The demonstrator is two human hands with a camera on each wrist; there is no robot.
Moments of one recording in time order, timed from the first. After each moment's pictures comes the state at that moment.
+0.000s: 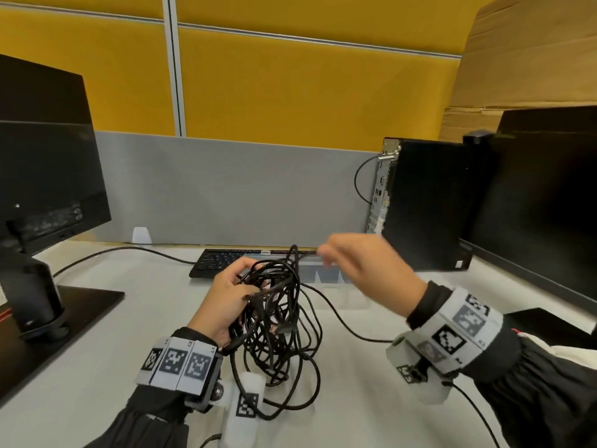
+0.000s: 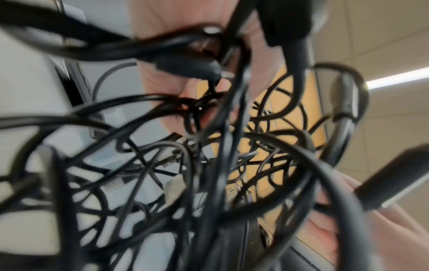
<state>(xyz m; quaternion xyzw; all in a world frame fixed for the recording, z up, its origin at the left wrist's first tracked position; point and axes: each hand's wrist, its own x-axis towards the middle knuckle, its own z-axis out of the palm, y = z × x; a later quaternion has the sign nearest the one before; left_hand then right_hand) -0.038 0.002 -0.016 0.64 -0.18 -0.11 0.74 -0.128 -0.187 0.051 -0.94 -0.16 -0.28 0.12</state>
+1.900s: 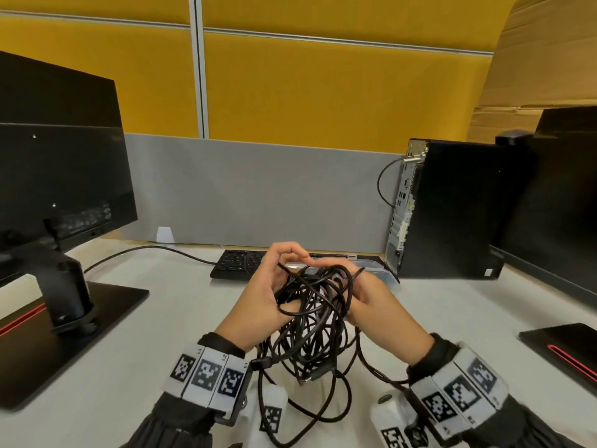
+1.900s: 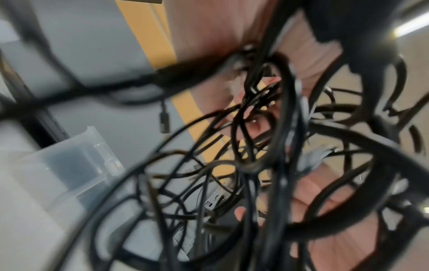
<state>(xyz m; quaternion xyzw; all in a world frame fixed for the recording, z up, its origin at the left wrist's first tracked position) -0.060 0.003 -0.004 0.62 -0.44 0.01 0.65 -0.120 -0.162 0.001 -0.85 -0.12 -0.19 0.47</state>
